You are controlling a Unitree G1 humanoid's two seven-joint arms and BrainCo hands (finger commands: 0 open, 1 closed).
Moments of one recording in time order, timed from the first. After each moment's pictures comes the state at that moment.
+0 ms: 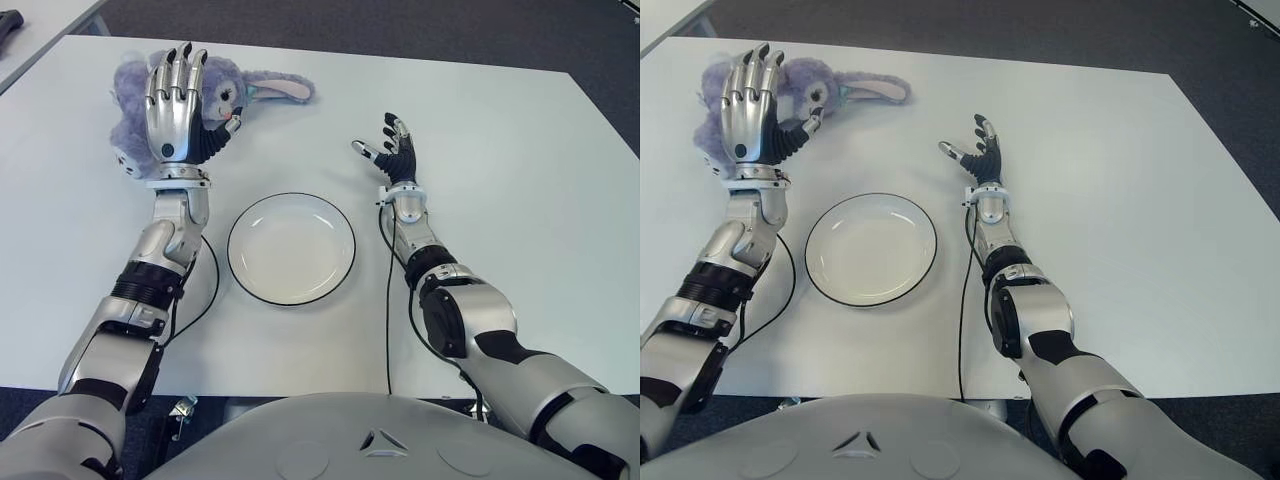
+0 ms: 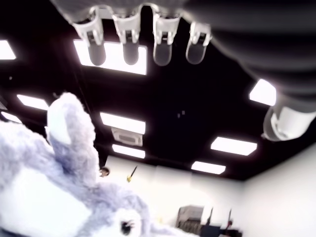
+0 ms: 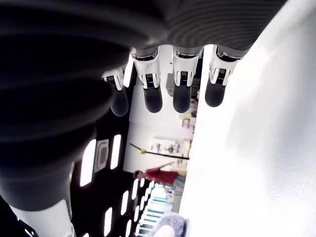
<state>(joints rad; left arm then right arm) -0.41 0.43 -0.19 0.37 0.82 0.03 0.70 -0.75 -0.01 -0.10 1.21 -0.19 -0.51 -0.26</state>
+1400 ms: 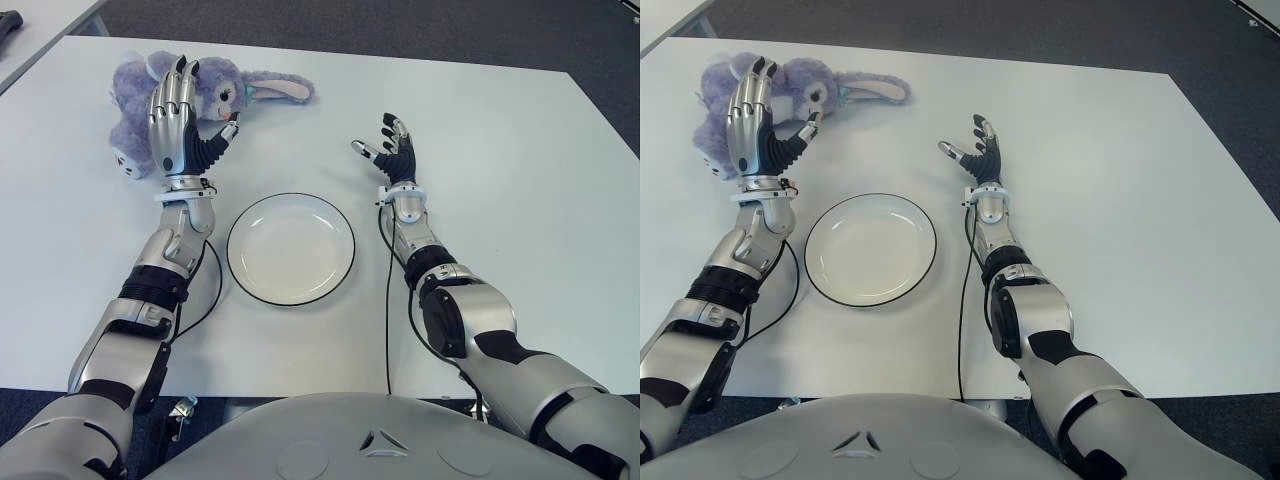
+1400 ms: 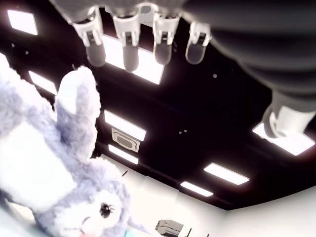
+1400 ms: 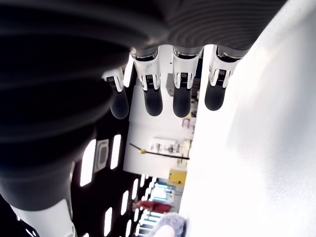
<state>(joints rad) -0.41 0.39 -0.15 0.48 0.68 -0.15 0.78 -0.75 -0.01 -0.10 1.21 -0.19 -0.51 -0.26</state>
